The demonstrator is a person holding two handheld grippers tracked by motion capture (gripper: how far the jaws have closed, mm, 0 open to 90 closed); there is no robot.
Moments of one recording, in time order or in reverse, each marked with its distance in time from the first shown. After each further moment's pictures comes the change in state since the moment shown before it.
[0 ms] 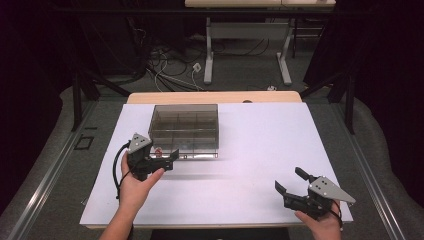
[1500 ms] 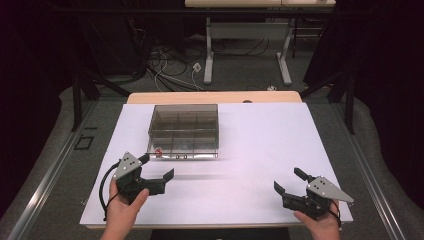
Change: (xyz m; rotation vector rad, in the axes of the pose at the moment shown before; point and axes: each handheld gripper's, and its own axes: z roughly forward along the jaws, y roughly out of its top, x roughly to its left) left arm -0.013 -0.031 -0.047 -0.044 -0.077 0.054; right arm 0.001 -0.001 0.002 0.006 0.006 -0.004
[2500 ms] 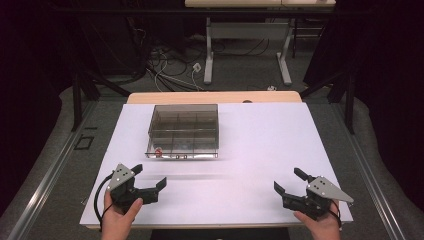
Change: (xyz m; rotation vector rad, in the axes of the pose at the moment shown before) left arm 0.013 -0.036 -0.007 0.003 0.040 -0.045; right arm 0.000 0.000 -0.001 0.004 -0.002 -0.005
